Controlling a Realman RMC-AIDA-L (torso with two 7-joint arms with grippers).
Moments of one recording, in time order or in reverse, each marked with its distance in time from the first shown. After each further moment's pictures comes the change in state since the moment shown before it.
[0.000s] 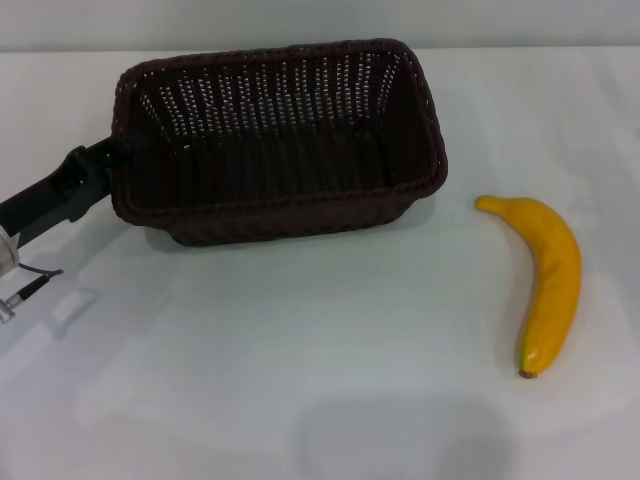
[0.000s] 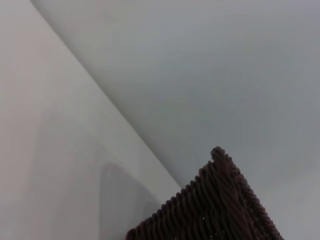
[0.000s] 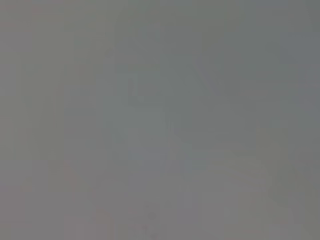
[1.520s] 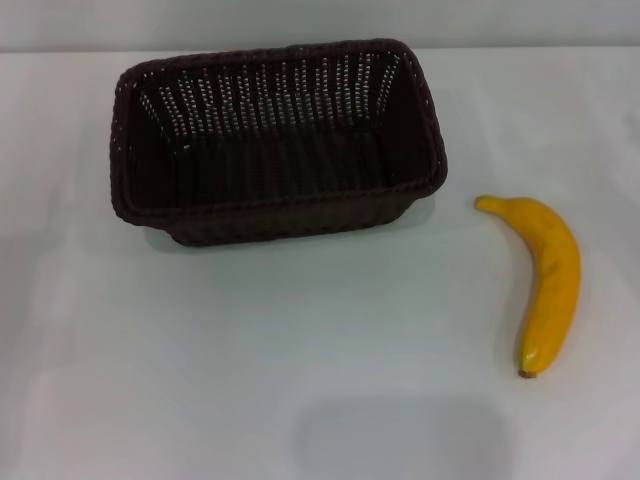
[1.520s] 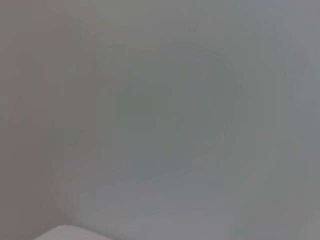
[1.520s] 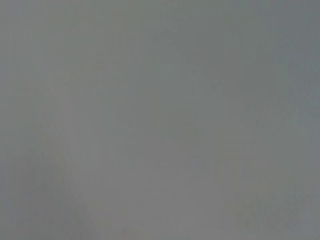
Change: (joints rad) left arm 0.198 -0.059 -0.013 -0.090 -0.840 0.029 1.268; right arm -0.251 -0.118 -0.317 -0.593 -0.339 -0.157 0.727
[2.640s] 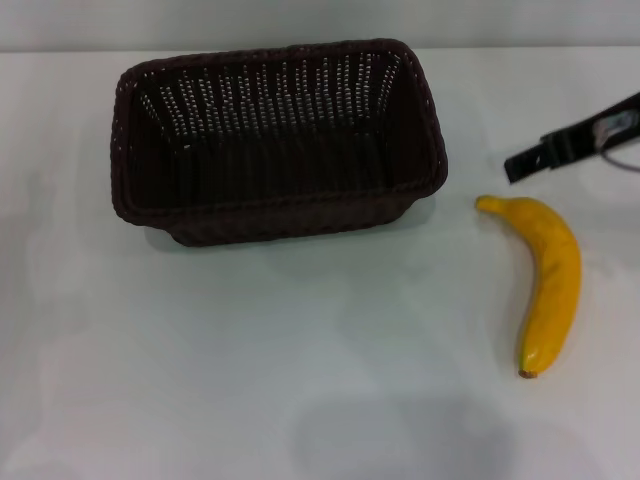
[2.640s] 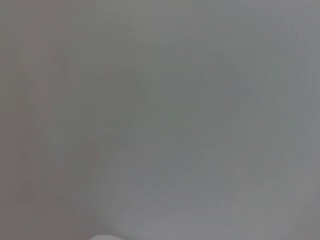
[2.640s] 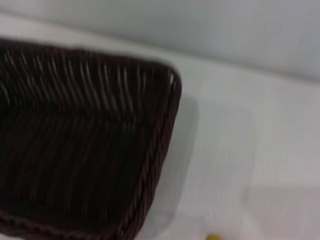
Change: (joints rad) left arm -0.091 0.004 0.000 -0.066 -0.189 0.086 0.179; right arm 0.278 0.111 -0.294 -1.067 -1.867 0.631 1.877
